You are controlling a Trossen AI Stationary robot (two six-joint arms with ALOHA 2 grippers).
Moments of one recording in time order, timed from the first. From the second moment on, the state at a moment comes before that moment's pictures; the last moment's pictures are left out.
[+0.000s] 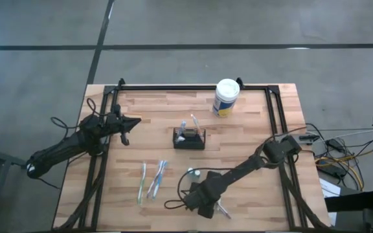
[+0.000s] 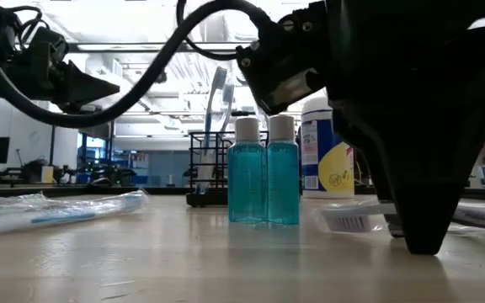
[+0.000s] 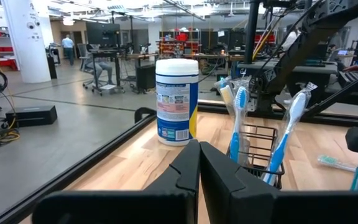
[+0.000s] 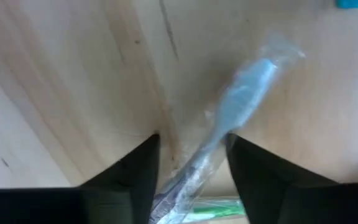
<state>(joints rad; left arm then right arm) 0.47 0.05 0.02 0.03 0.14 -0.01 0.50 2.33 1.86 -1.14 -0.05 0.80</state>
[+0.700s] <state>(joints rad) 0.47 0.05 0.02 0.03 0.14 -0.03 0.49 2.20 2.18 -1.40 0.20 0.57</state>
